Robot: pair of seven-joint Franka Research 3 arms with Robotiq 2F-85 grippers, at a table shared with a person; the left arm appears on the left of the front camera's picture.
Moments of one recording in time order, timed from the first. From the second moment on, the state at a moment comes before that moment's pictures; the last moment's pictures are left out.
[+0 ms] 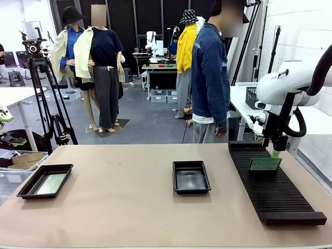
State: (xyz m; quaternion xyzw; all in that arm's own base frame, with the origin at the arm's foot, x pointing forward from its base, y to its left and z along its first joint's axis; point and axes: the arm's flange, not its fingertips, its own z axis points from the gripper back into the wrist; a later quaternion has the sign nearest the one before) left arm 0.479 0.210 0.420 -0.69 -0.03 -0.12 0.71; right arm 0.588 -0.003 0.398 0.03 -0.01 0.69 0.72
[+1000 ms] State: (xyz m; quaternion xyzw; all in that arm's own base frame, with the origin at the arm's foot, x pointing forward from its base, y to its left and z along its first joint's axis) left arm 0.479 0.210 0.420 -0.69 -0.03 -0.12 0.71; right arm 0.590 0.023 0.370 -0.04 -0.01 0.69 0.73
